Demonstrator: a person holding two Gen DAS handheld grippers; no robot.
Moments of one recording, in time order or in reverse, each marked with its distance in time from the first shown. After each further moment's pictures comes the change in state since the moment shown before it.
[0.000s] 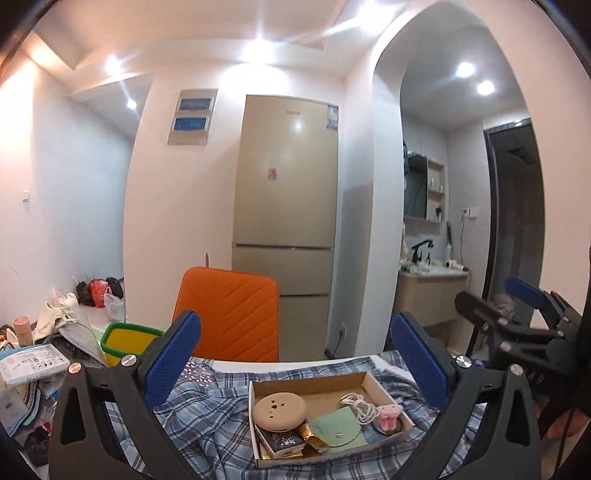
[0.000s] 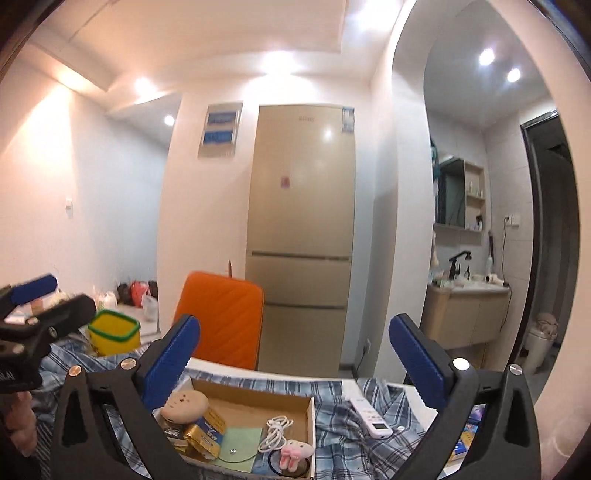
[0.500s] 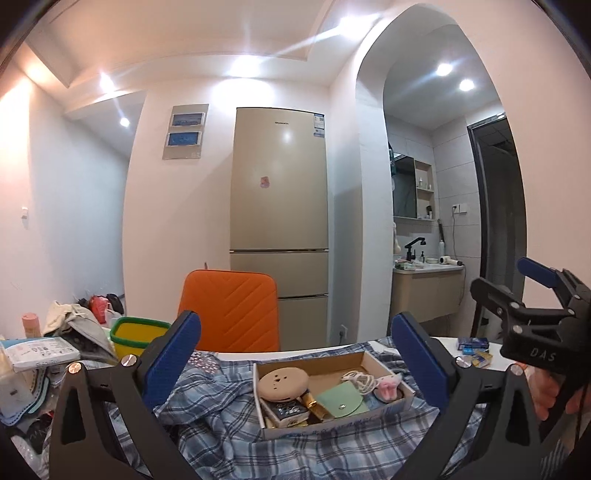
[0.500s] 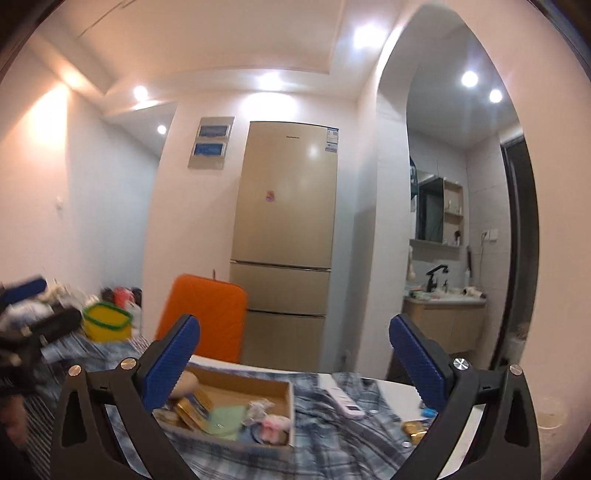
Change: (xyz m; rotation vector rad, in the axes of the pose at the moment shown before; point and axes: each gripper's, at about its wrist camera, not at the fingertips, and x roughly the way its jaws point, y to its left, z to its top) left arm -0.038 -0.002 -0.045 0.061 -0.039 -0.013; right arm -0.071 0.006 -0.038 -0.054 -0.056 -0.087
